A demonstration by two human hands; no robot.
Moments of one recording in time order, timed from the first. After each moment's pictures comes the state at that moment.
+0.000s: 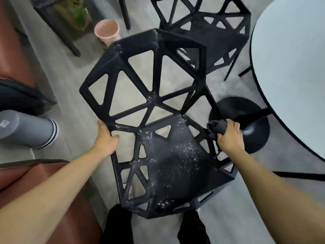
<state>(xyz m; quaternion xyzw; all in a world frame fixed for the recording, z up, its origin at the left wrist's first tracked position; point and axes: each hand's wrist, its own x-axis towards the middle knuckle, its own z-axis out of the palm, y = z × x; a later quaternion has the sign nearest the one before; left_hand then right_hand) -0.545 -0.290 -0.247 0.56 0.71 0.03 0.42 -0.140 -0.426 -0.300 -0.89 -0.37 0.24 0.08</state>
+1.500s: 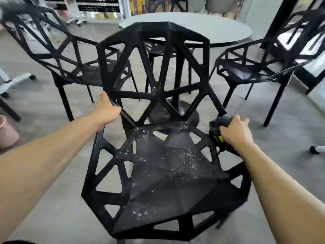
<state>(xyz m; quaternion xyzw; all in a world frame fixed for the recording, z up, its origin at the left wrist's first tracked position) -0.424 -0.275 -0.303 0.86 0.34 0.10 0.36 -0.326 -0.673 -0.341 -0.98 0.03 0.02 0.22</state>
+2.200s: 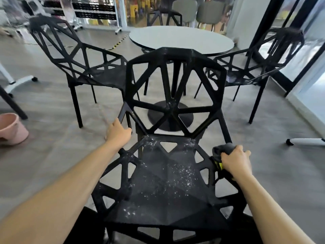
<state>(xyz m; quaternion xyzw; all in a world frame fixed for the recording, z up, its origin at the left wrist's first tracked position) -0.567 -0.327 -0.313 0.86 0.36 0.04 0.35 -0.523 -0.709 -0.323 -0.96 0.15 0.07 0.23</state>
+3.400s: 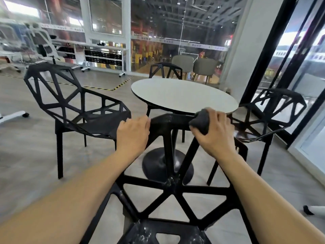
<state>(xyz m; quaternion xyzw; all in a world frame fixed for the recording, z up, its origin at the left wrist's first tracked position) -0.377 -0.306 -0.187 0.93 0.12 0.34 0.01 -0.301 -0.550 -0.157 -0.92 -0.19 -0.29 0.20</state>
